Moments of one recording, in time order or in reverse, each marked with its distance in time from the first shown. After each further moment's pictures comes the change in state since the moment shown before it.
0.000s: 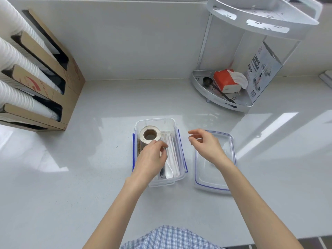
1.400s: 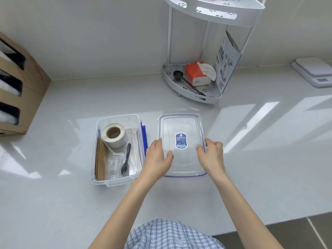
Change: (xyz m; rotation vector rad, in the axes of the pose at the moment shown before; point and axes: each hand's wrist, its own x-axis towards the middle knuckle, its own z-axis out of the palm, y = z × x) left_hand 0.003 0.084 0.089 -0.146 -0.117 -0.133; right_hand -0.022 0.102 -0.055 -0.011 0.272 0.194
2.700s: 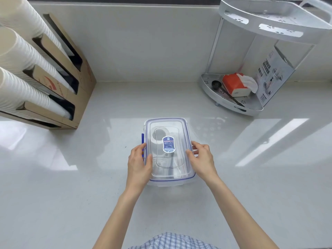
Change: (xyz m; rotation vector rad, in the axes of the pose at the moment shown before) left_hand -0.025 -0.115 -0.107 -0.297 0.361 -0.129; right_hand -0.044 -0.096 0.099 0.091 -0.217 -0.145
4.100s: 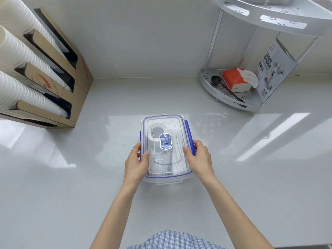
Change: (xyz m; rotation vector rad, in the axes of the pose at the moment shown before) left_hand 0.010 -0.005 0.000 -0.119 -0.036 -0.144; right_hand 0.005 0.009 0.011 0.053 0.030 0.069
